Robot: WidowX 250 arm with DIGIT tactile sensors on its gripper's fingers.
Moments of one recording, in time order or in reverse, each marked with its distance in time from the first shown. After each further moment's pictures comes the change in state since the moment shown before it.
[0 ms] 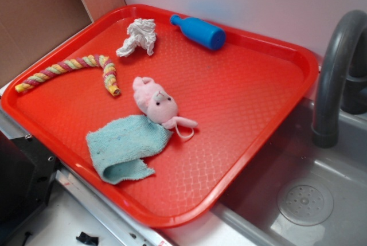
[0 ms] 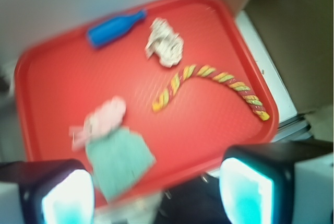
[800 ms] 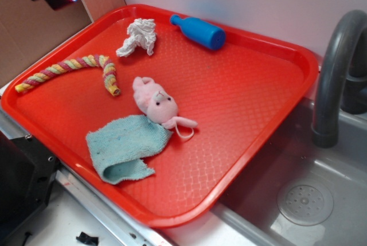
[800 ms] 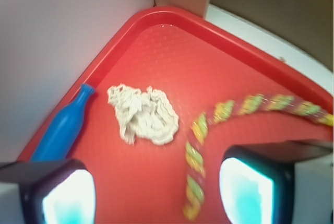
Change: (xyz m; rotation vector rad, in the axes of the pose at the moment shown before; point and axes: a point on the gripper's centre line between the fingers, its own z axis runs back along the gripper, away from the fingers) arm 0.085 0.010 -0.114 0.048 -0.050 0.484
